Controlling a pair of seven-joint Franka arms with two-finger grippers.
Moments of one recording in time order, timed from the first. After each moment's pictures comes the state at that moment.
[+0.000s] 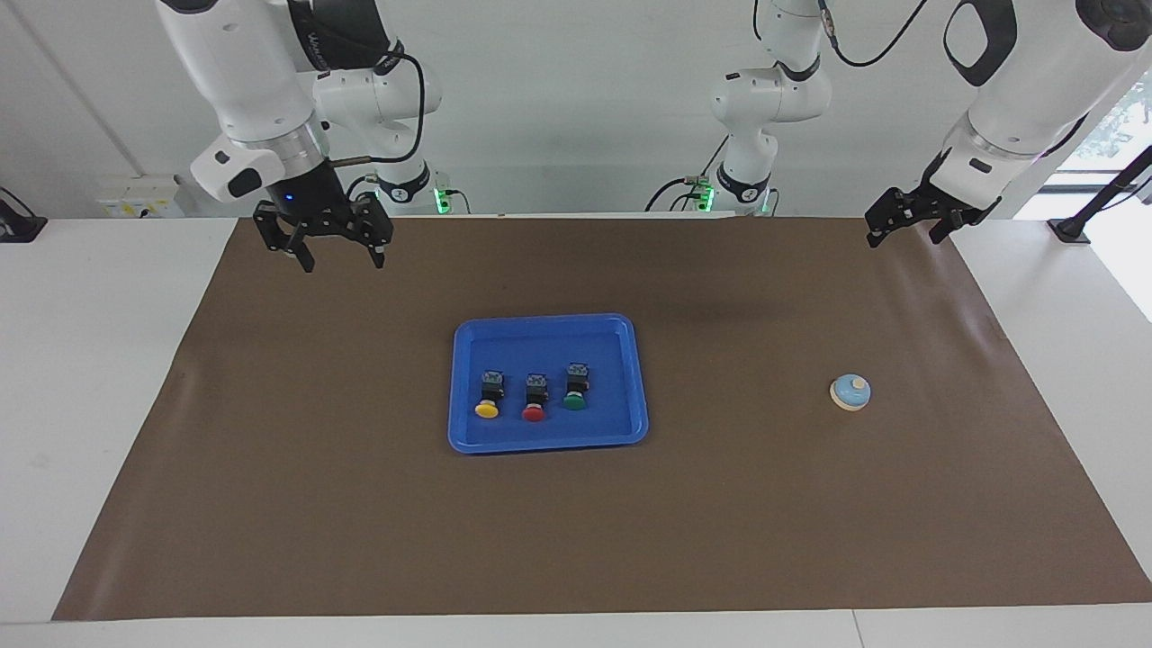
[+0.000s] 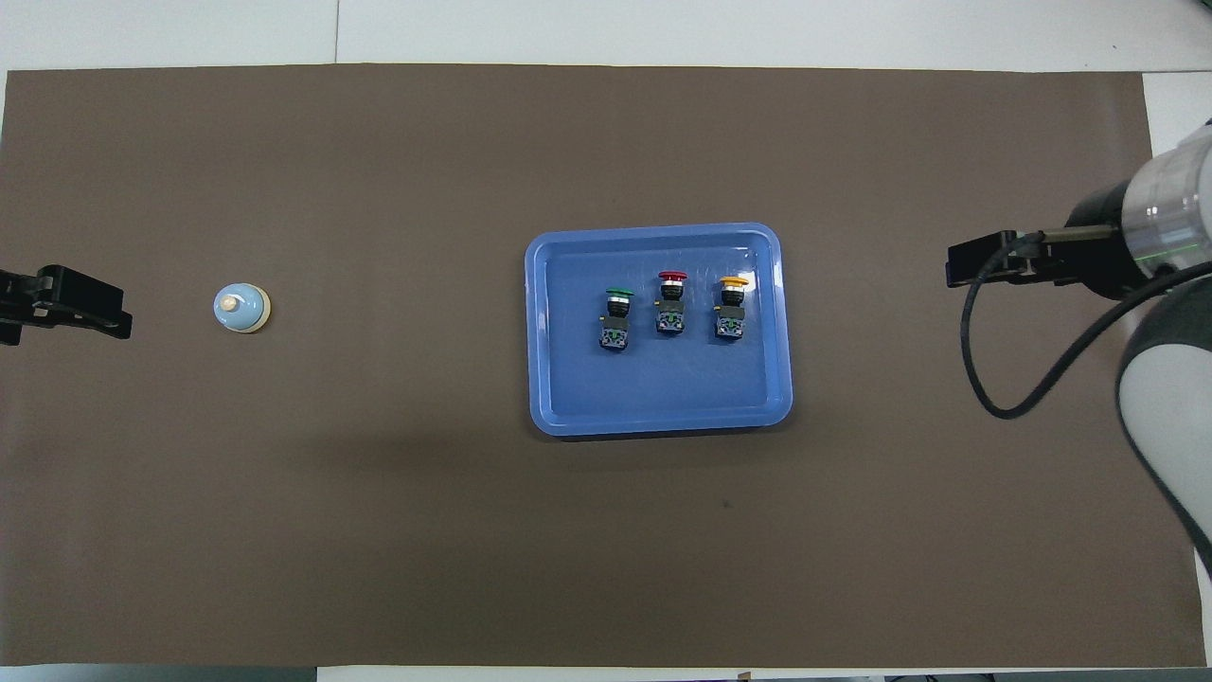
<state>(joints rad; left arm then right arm) 0.00 0.00 -0.02 -1.58 0.01 1.46 -0.01 0.13 -0.03 -0.05 -1.66 0.05 1.68 0.07</state>
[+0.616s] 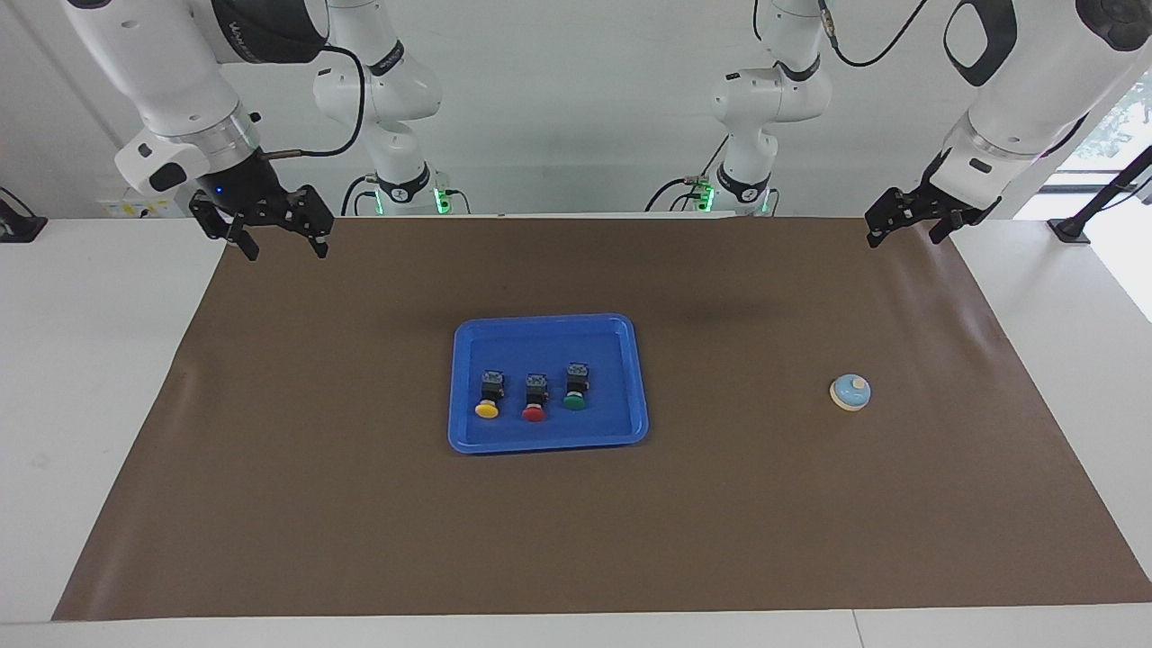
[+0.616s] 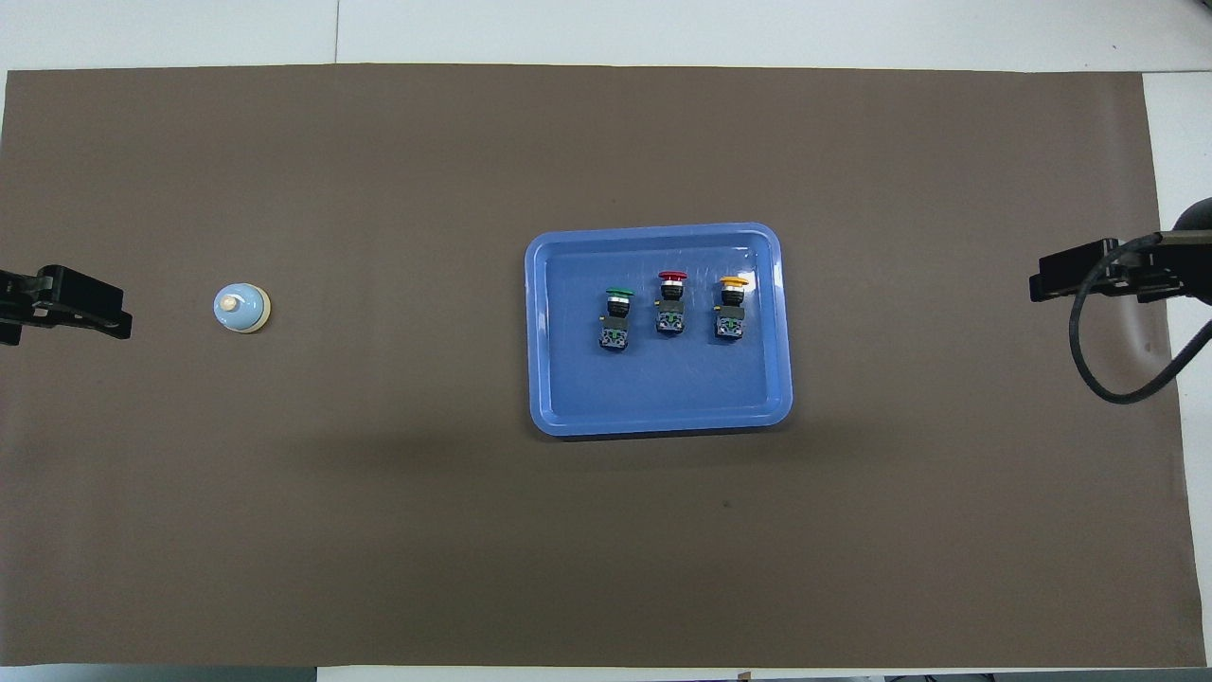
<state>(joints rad) 0.00 0.00 -0.02 -1.58 0.01 1.46 -0.01 0.03 -0.03 -0.05 -1.63 0.05 1.59 0.01</state>
